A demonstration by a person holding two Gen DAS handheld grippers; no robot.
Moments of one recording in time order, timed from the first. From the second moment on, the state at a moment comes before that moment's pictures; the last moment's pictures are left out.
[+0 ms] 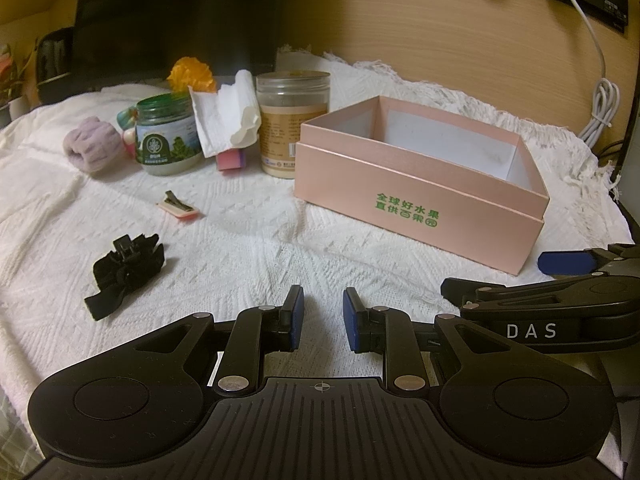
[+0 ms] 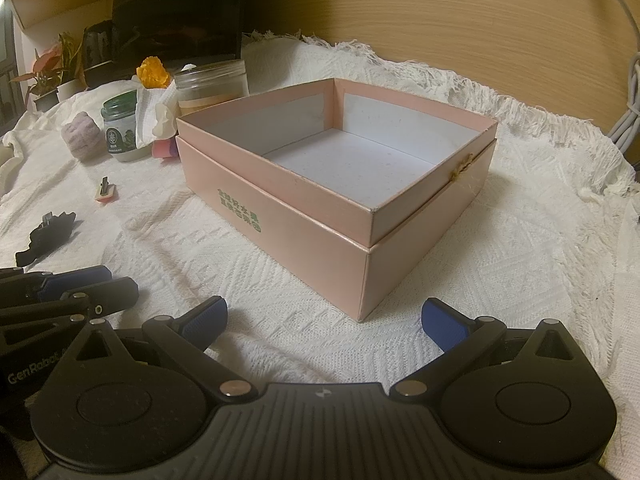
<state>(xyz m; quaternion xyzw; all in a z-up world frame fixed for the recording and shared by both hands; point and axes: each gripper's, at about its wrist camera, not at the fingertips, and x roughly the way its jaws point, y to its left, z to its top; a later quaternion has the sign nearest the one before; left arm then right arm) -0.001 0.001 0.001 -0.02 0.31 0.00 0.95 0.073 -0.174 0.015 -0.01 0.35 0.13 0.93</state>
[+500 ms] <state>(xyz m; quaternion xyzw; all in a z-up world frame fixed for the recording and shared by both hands) 0.000 -0.001 0.002 -0.01 0.31 0.00 0.95 0.072 -0.175 0.017 -0.01 0.35 0.13 0.93</state>
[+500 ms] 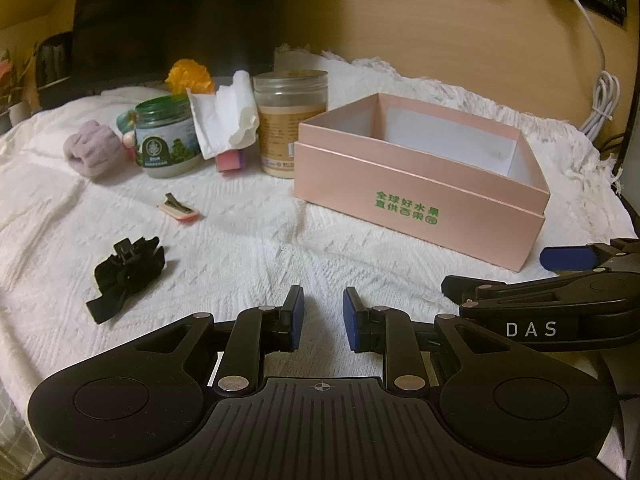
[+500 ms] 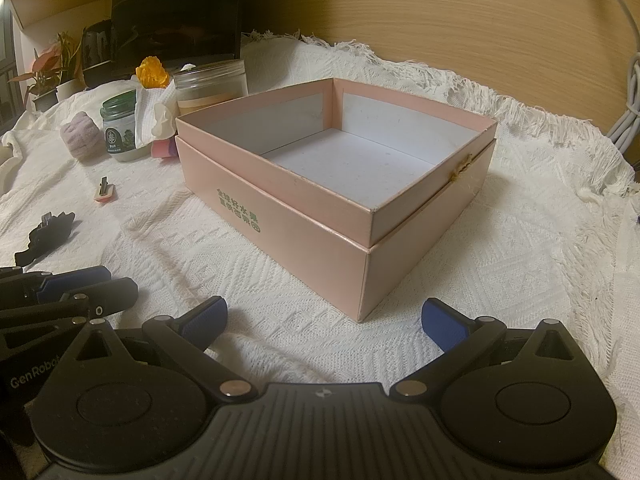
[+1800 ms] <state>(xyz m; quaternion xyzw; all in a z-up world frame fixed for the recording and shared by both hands) 0.045 0.142 0.029 0.08 0.39 -0.10 0.91 0.049 -0.118 0.079 -0.02 0.38 0.19 0.91</state>
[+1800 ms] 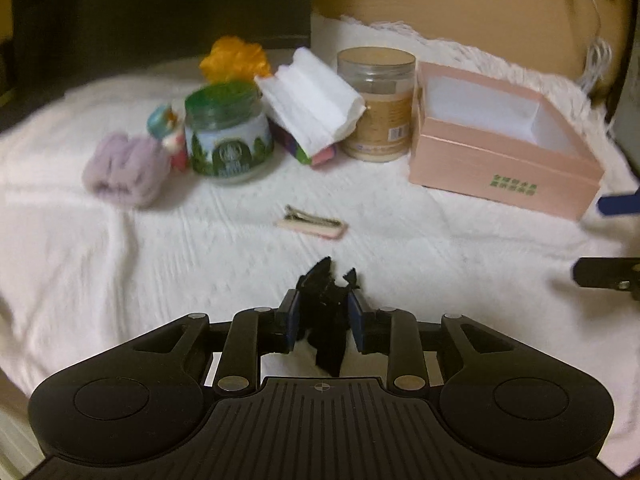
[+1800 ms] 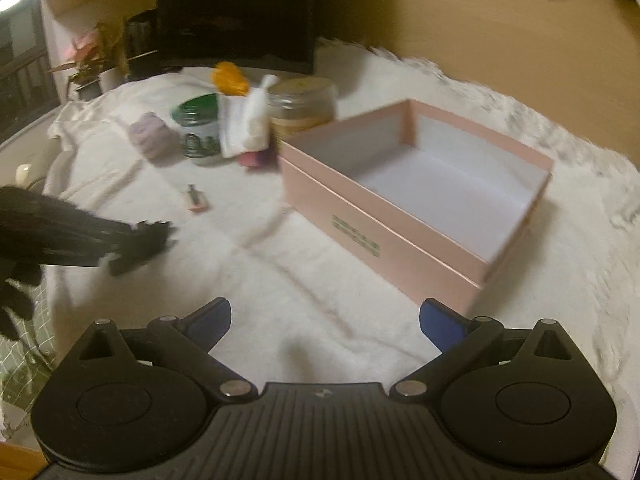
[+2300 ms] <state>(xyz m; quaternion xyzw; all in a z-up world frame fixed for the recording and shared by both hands) 0.084 0.177 0.015 0.02 0.39 -0.15 0.91 0.060 -0.065 0.086 -0.09 0.39 0.21 0.89</state>
